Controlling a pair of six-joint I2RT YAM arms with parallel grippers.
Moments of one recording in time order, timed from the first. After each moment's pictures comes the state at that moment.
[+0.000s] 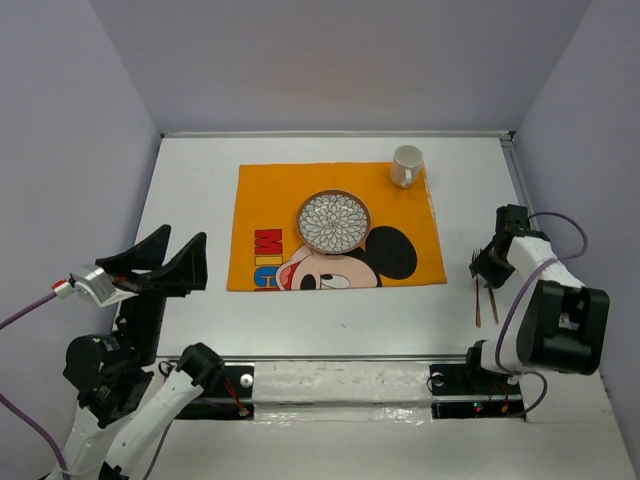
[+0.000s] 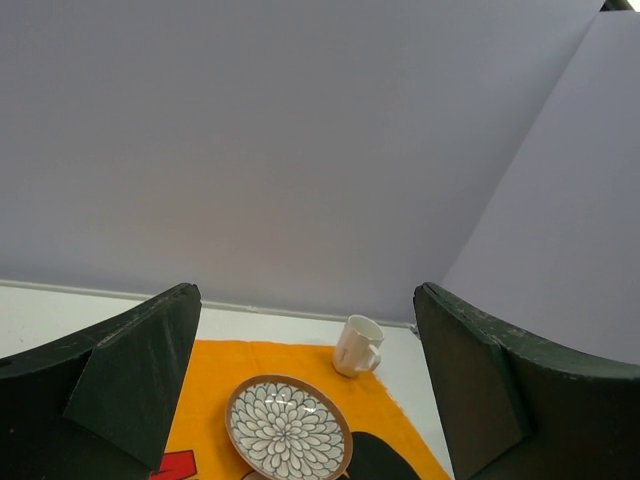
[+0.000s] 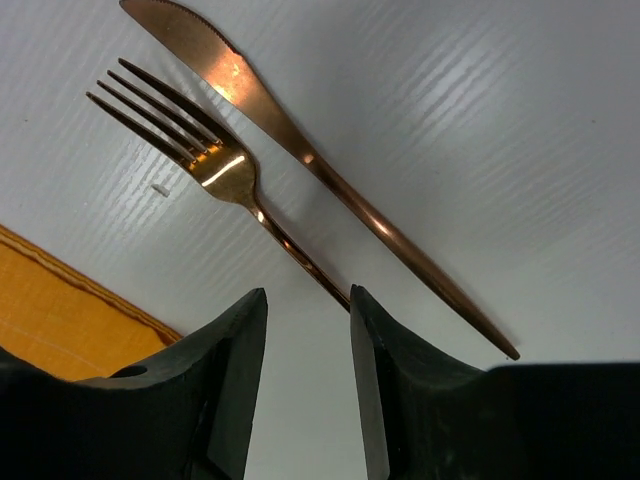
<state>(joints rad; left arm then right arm) -0.64 0.12 0.73 -0.09 -0.36 -0.26 -0.22 1.32 0.77 -0.68 0.18 0.59</state>
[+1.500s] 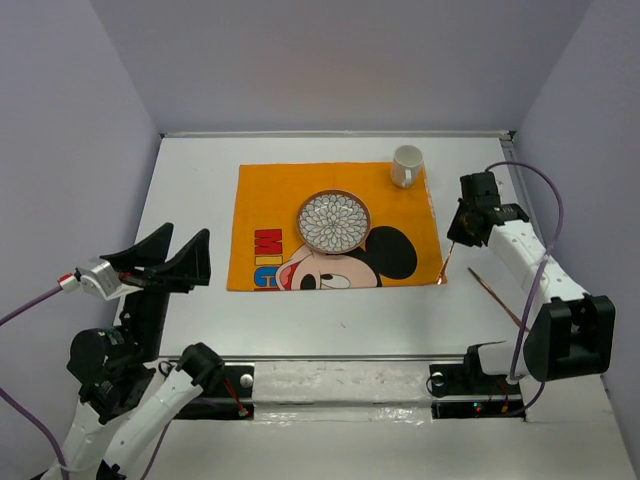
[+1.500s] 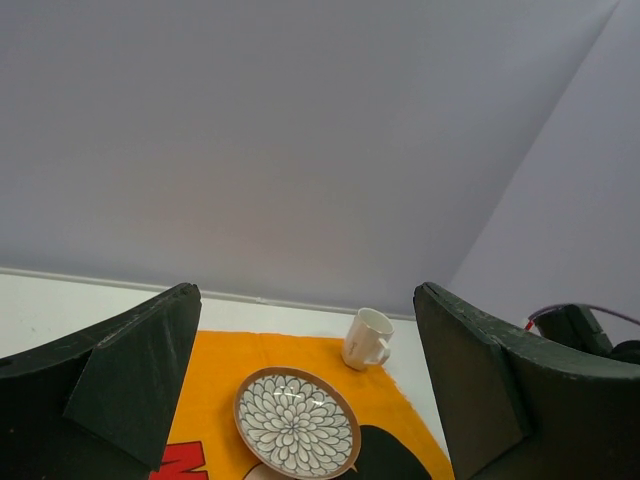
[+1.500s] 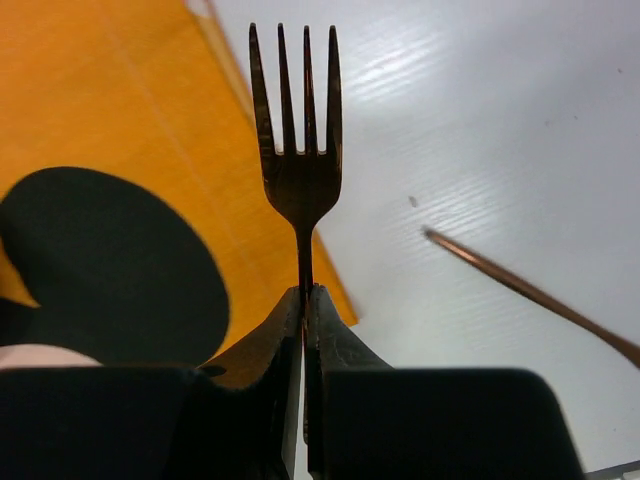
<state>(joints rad) -0.66 0.13 0.73 -0.09 -0.39 -0.24 0.08 1.34 1.01 -0.70 0.23 0.49</state>
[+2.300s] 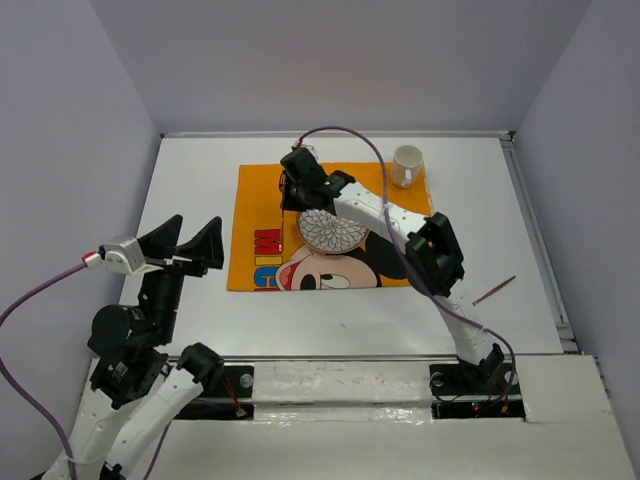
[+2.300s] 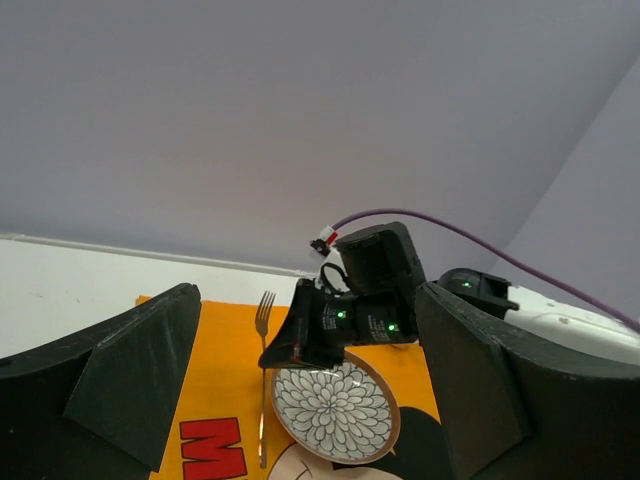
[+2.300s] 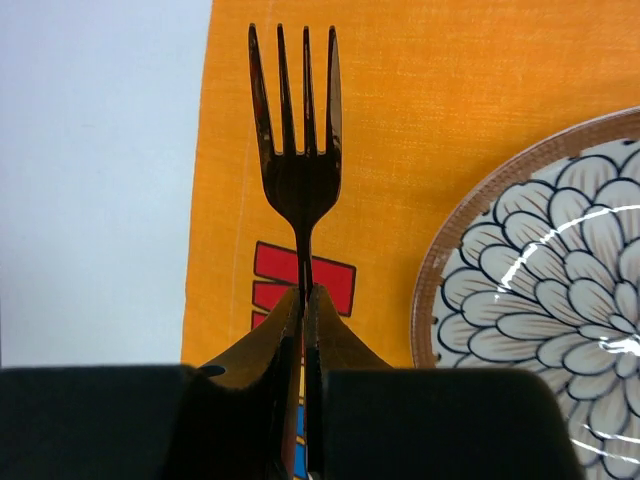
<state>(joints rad) -0.60 0.24 0.73 -0.09 -0.39 -0.24 0.79 2.24 2.06 -0.52 0.15 0.69</state>
